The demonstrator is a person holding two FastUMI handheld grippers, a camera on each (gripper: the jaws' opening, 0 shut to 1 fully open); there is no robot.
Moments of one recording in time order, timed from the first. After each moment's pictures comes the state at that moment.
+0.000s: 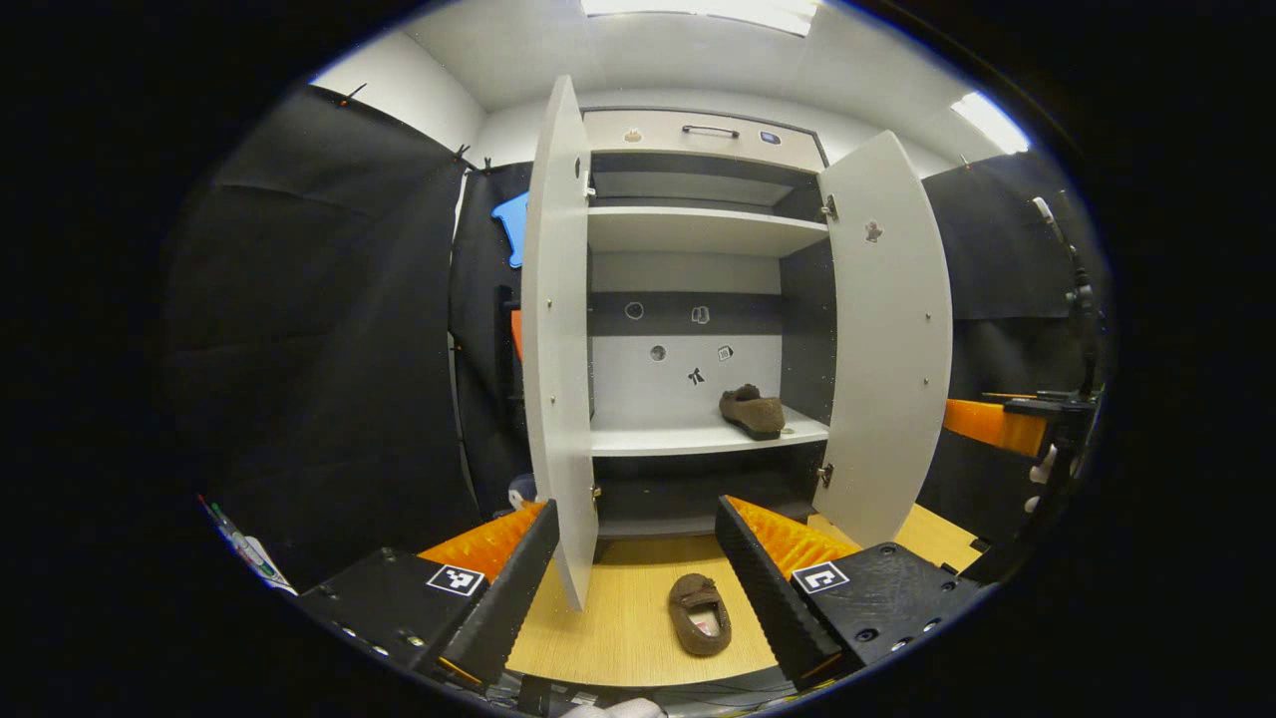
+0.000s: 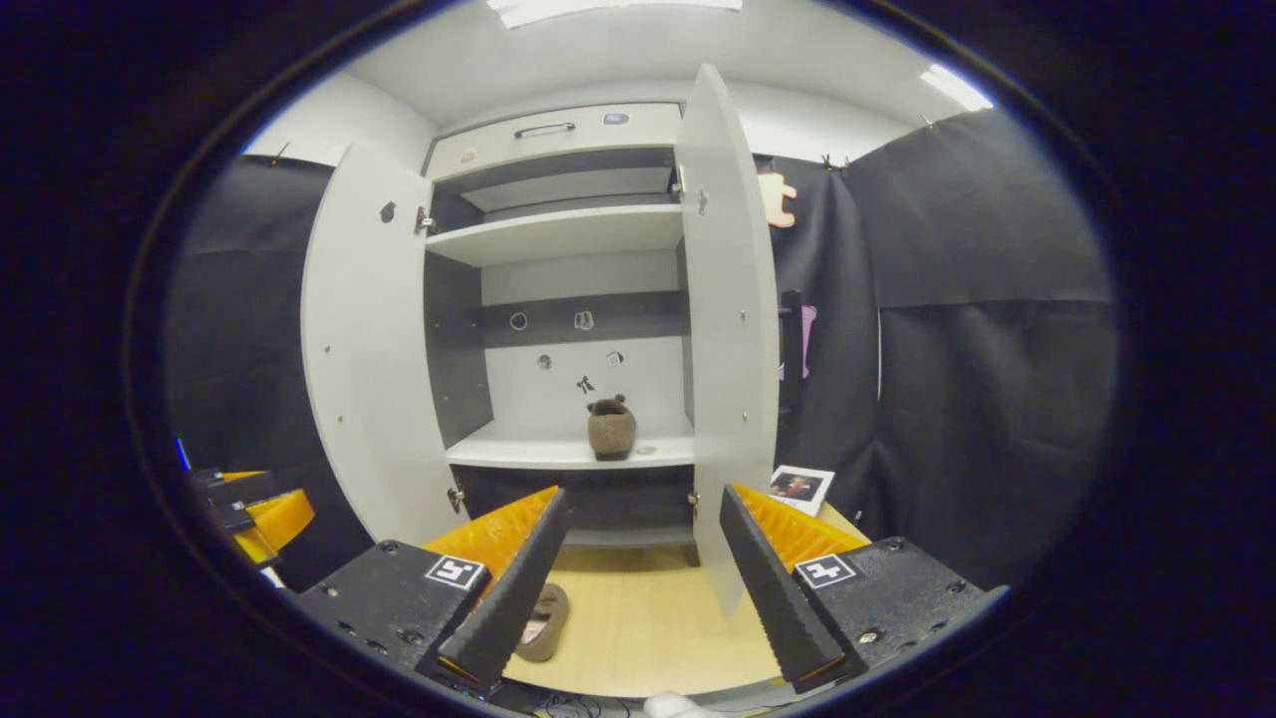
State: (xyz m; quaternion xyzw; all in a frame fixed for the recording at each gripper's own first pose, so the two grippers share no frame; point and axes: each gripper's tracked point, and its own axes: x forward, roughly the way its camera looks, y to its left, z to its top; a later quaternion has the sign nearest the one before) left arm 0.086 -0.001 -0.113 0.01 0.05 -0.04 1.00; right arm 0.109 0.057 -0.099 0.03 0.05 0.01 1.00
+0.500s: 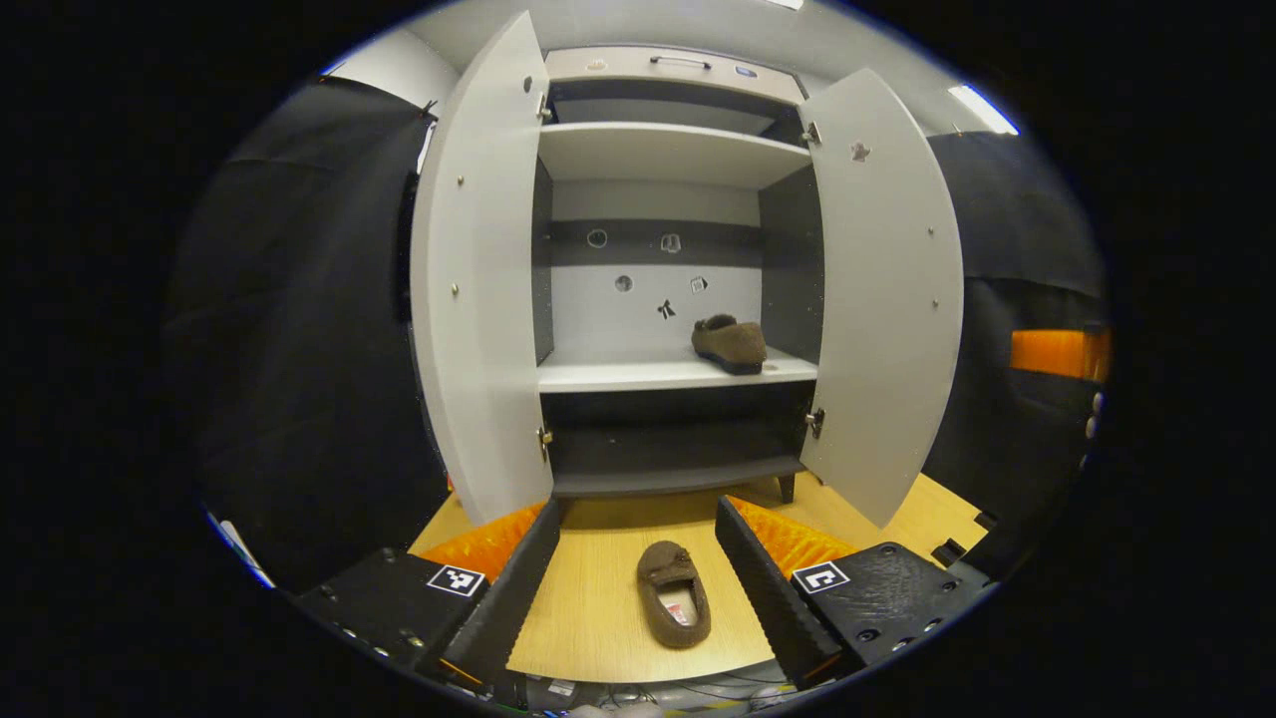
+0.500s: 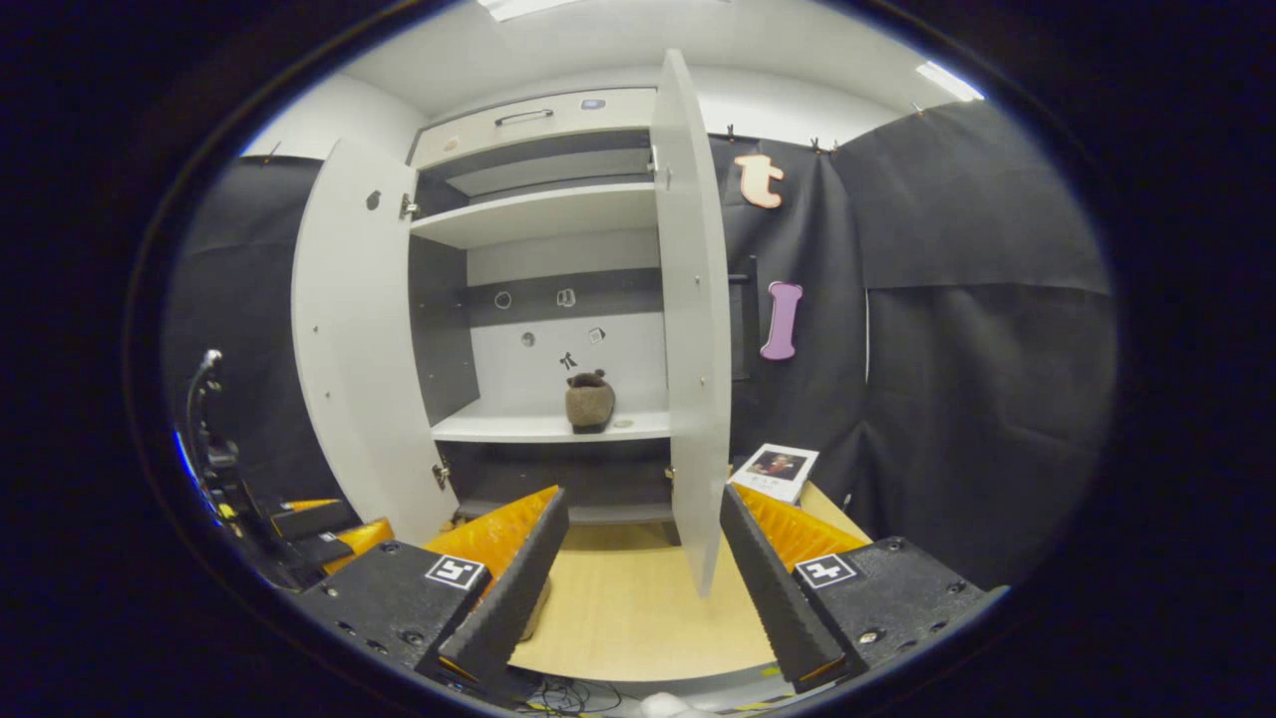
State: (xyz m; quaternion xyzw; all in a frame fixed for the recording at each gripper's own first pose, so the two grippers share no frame) left arm 0.139 -0.055 -0.227 -0.01 0.15 -0.08 0.99; right arm 0.110 0.017 -0.113 0.03 0.08 0.01 1.00
